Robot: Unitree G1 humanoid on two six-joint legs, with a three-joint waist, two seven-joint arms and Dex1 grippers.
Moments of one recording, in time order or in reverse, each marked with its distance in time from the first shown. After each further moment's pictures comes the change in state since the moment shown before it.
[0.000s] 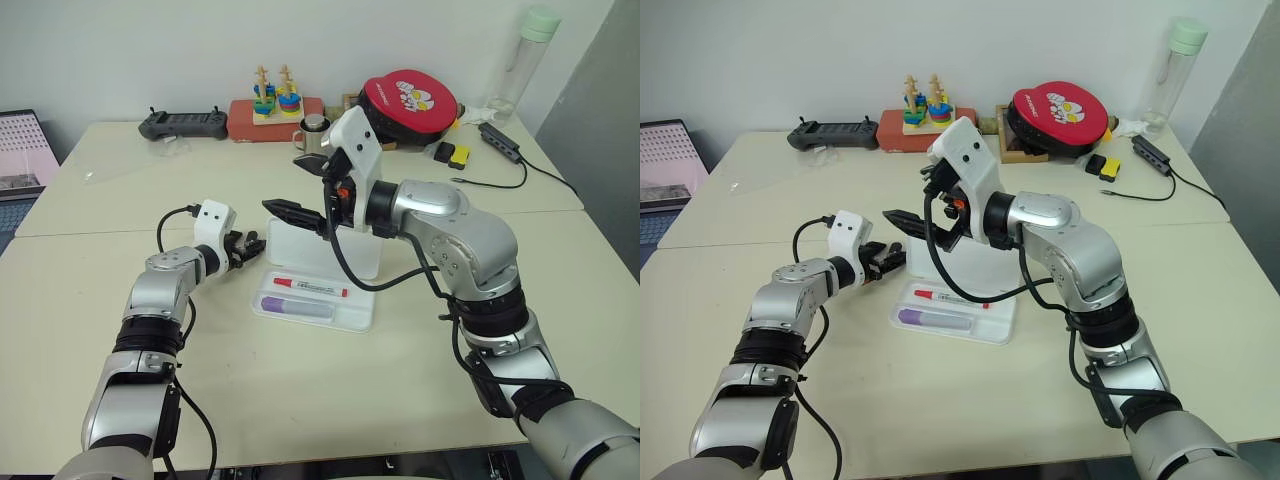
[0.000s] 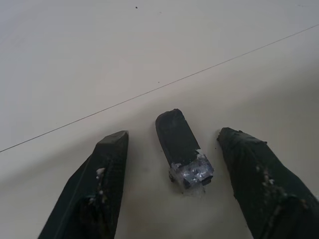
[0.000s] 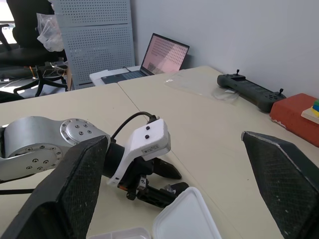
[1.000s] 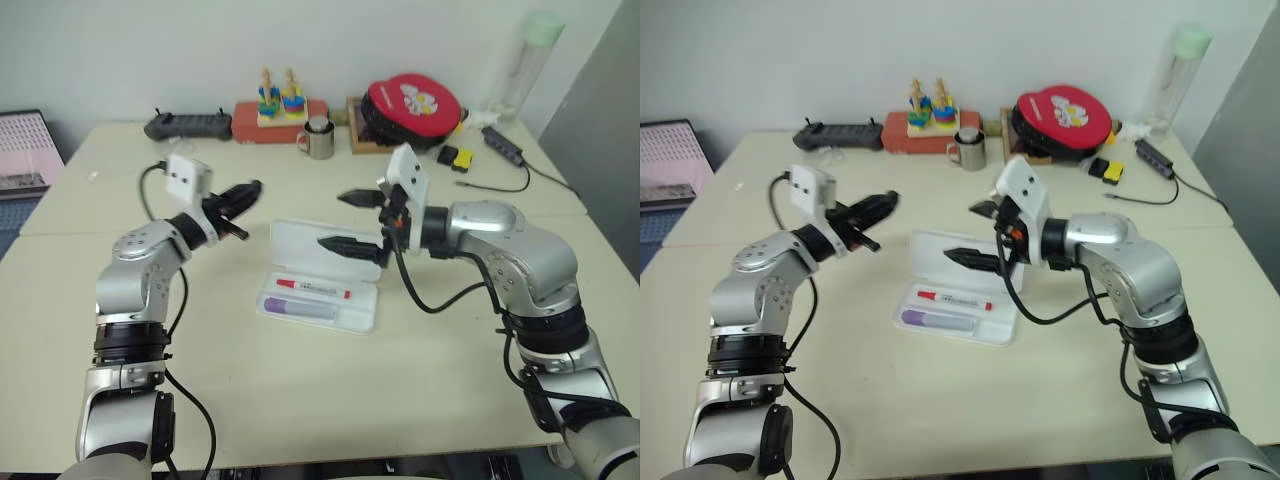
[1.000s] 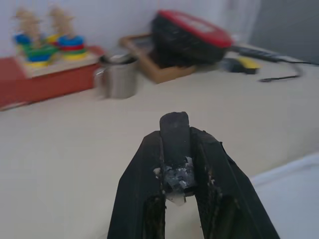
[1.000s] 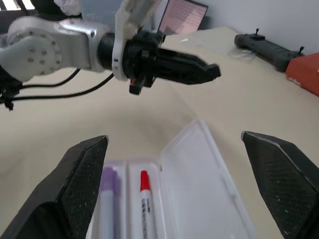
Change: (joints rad) left arm 0.052 0.004 0.105 -0.444 -0.243 0.003 -0.192; right arm 0.159 -0.322 -0.033 -0.129 0.120 0.036 0.214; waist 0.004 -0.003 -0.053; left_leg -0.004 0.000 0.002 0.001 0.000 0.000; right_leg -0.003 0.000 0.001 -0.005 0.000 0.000
